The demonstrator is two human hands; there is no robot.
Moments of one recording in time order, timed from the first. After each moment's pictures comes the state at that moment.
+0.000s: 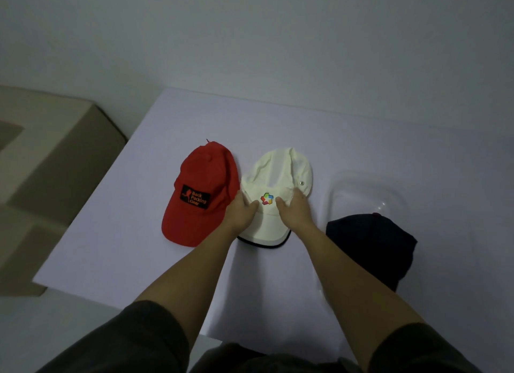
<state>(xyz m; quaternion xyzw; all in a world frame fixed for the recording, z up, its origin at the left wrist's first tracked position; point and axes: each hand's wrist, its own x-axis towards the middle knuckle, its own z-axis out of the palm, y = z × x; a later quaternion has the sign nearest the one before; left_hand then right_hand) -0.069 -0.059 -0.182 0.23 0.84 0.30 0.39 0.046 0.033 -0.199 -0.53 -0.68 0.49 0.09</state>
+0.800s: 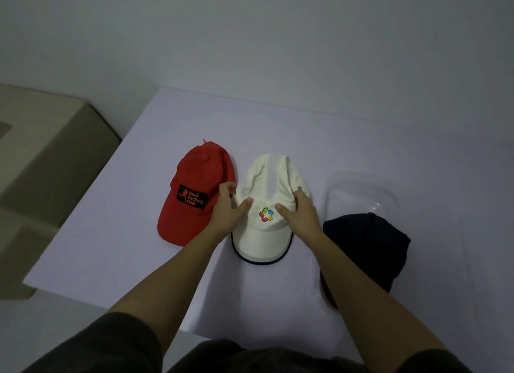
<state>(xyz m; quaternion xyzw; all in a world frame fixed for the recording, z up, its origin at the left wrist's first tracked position) -0.085 -0.080 -0.183 0.28 0.77 0.44 0.36 0.073 0.025 -0.179 -0.48 -0.68 0.53 0.15</state>
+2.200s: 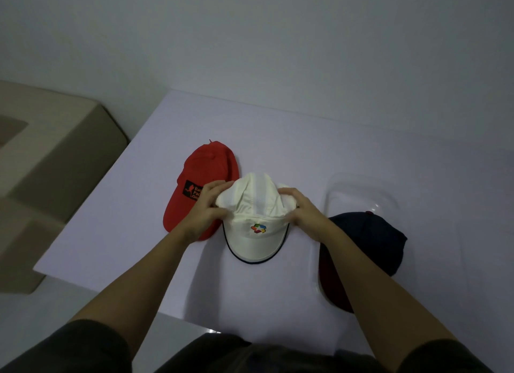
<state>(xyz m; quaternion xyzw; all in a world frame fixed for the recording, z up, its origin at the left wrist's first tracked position) -0.109 -0.130 -0.148 0.35 0.71 0.44 0.41 0.089 0.028 -0.150 -0.42 -0.60 0.68 0.01</state>
